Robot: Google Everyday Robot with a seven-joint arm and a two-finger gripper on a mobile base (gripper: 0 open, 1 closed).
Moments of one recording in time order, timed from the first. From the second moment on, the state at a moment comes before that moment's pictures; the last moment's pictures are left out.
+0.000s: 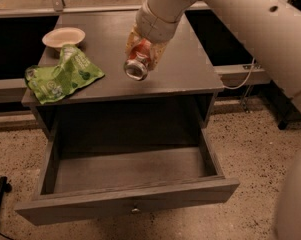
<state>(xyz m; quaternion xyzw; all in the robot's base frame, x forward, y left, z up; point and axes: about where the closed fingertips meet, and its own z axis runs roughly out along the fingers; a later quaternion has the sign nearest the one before) 0.647 0.027 0.919 -0.95 0.17 -0.10 0.23</state>
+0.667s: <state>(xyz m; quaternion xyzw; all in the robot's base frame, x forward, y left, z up) 0.551 0.025 0.867 -0.93 0.11 -0.06 0.34</state>
